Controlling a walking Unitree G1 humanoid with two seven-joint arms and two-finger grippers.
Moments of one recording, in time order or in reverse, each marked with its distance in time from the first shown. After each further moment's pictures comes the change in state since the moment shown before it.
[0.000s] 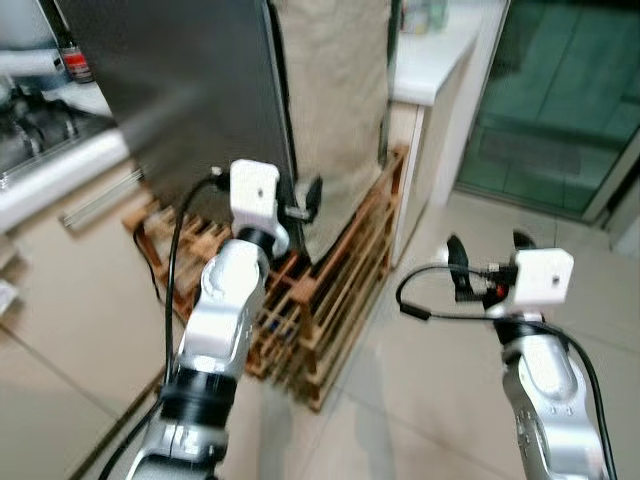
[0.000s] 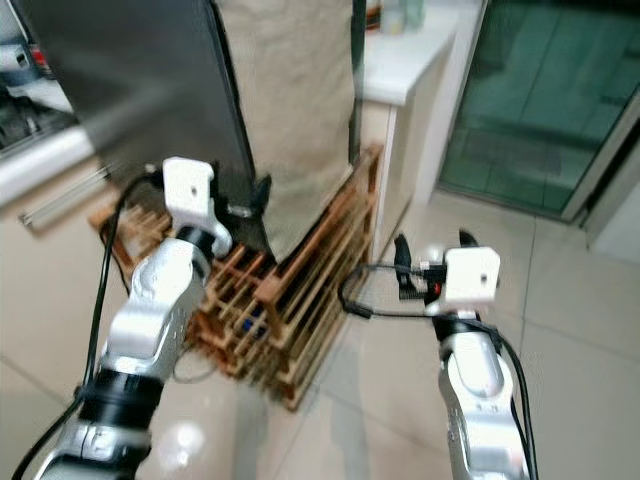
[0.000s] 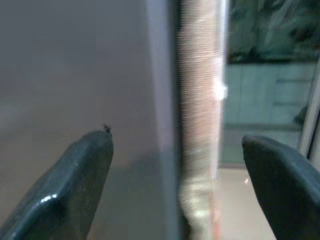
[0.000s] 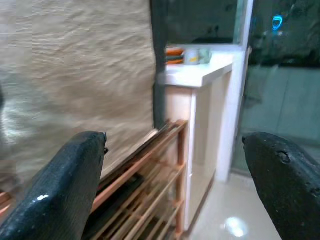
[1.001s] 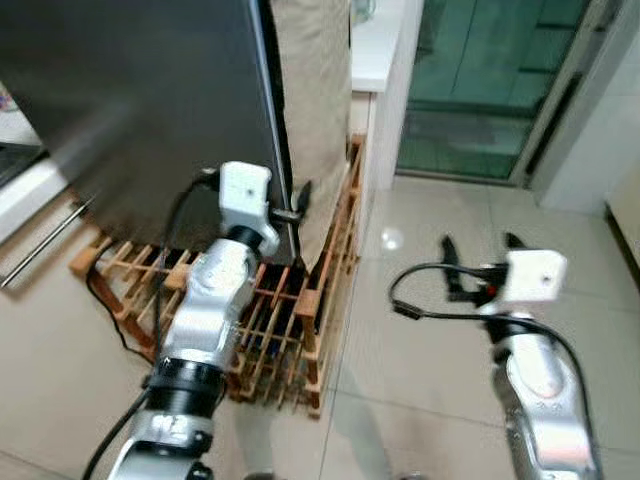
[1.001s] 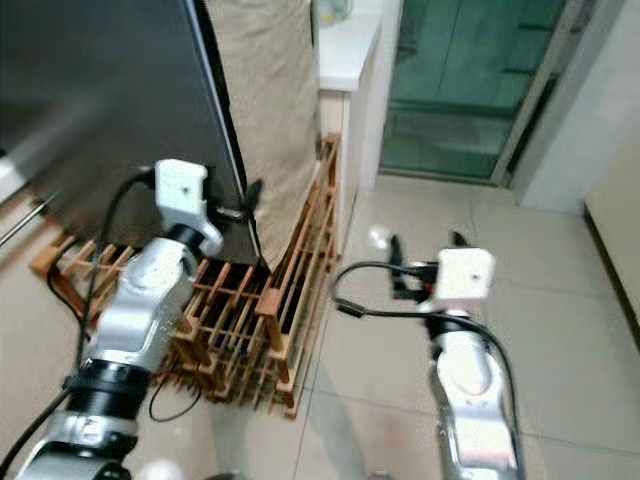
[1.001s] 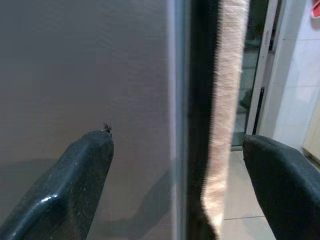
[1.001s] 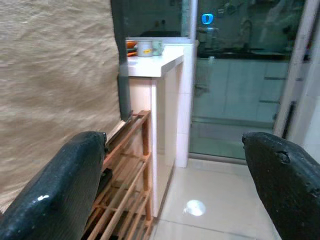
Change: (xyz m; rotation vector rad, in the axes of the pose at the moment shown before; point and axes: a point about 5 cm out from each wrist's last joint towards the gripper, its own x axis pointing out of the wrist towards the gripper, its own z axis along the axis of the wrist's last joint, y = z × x) left arm 0.004 0.005 -0.007 -0.011 0.026 -0.010; right arm 0.001 -0.007 -0.002 -0.005 0.006 -0.021
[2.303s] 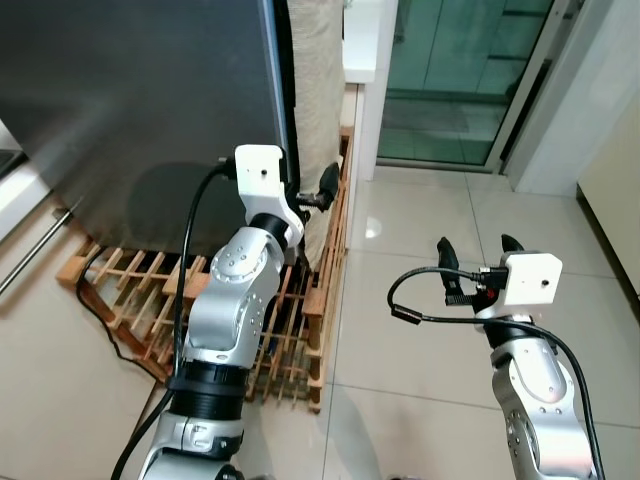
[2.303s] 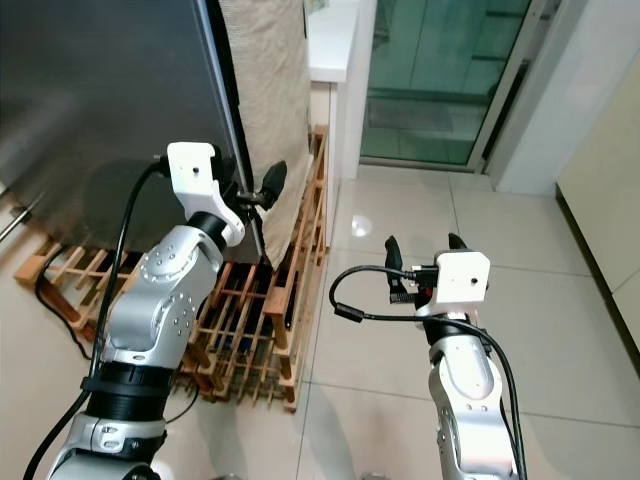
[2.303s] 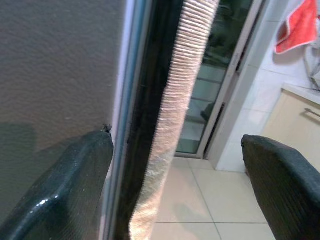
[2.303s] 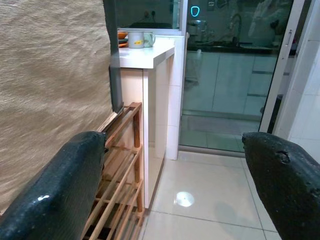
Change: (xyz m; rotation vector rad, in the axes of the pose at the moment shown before) left arm 0.008 -0.039 0.030 -0.236 -0.001 -0.037; right arm -0.005 -0.005 -0.002 -0.007 0.007 -0.011
